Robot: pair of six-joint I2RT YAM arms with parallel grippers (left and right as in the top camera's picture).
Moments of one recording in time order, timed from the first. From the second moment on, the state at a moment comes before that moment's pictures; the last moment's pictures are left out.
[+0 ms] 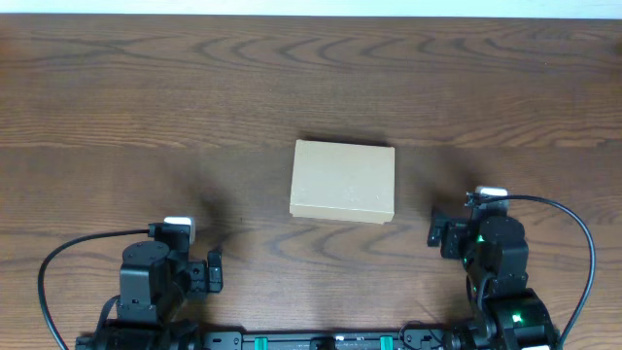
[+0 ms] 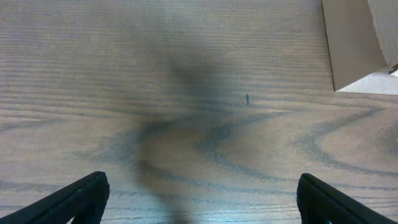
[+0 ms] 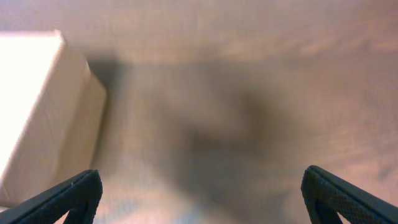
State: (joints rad) left arm -0.12 0.36 0.47 -0.95 0.03 -0.07; right arm 0.12 0.51 0.38 -0.50 0.16 0.14
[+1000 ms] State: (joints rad) left arm -0.12 0.36 0.47 -0.95 0.03 -0.07; right arm 0.03 0.13 0.07 -0.13 0.07 -0.13
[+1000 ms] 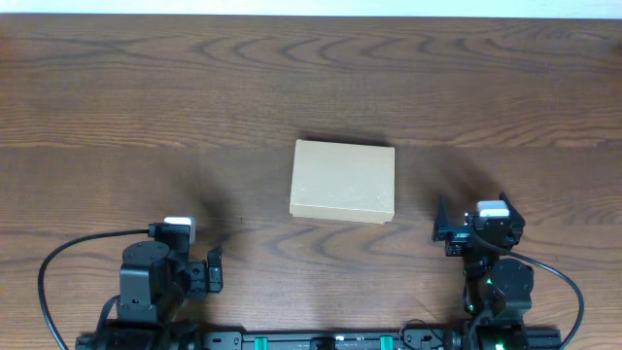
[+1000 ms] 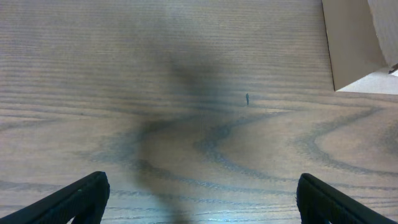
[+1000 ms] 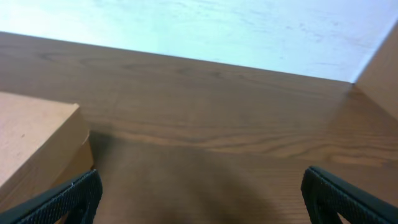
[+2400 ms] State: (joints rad) left arm -0.12 0.36 0.47 -0.95 0.03 -0.07; right arm 0.03 0.01 0.06 -0.18 -0.01 -0.09
